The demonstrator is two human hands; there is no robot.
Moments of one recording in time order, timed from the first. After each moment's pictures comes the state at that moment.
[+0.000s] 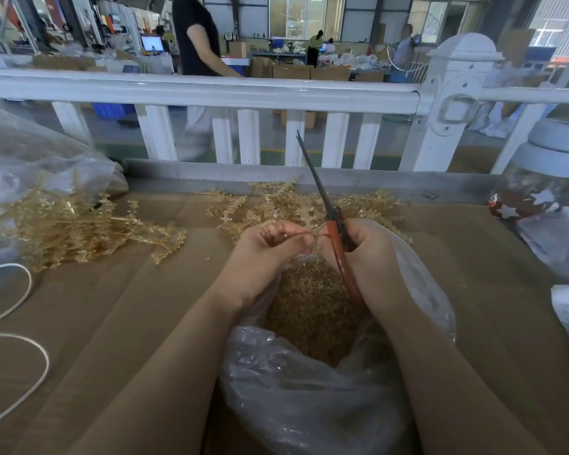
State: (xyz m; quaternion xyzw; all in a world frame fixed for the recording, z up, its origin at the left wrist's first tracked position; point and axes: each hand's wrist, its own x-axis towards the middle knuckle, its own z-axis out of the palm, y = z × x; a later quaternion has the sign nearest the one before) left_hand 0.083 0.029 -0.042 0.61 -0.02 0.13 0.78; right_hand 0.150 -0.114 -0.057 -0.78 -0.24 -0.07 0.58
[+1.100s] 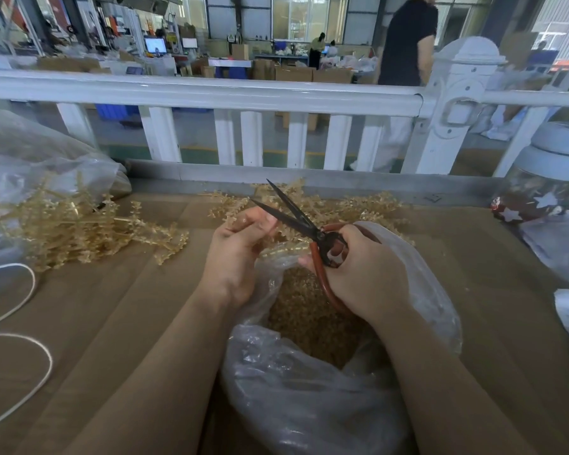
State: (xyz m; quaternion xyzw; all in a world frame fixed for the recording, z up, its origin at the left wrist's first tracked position) left_hand 0.088 0.052 -0.043 0.51 0.02 0.21 0.84; right_hand 0.147 -0.117 -0.060 -0.90 -0.26 -0.19 0.29
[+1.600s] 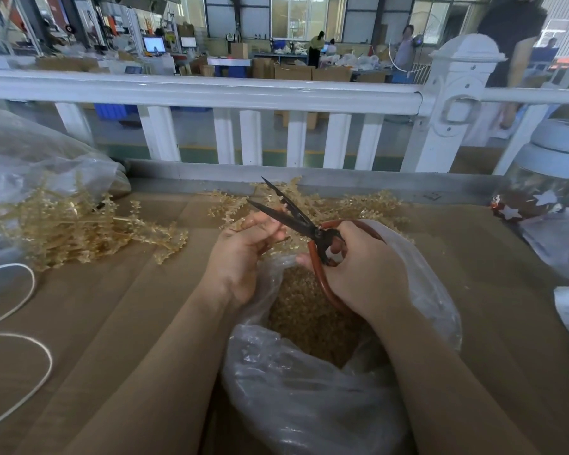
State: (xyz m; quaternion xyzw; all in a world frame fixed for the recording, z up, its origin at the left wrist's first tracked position) left_hand 0.093 0.053 -0.047 0.51 0.07 0.16 0.84; right_hand 0.146 -0.117 -0.061 -0.90 -0.26 -0.22 0.25
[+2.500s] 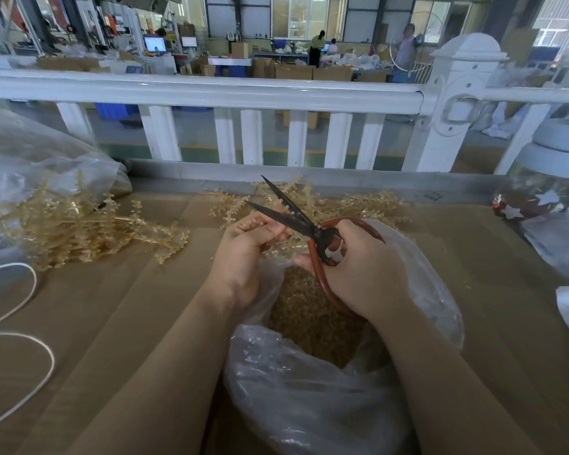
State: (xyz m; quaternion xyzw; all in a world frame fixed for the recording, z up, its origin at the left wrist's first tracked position) left_hand 0.095 0.051 -0.049 0.58 0.04 0.19 0.79; right_hand 0.145 -0.117 -0.056 -0.90 -0.28 -0.21 0.27
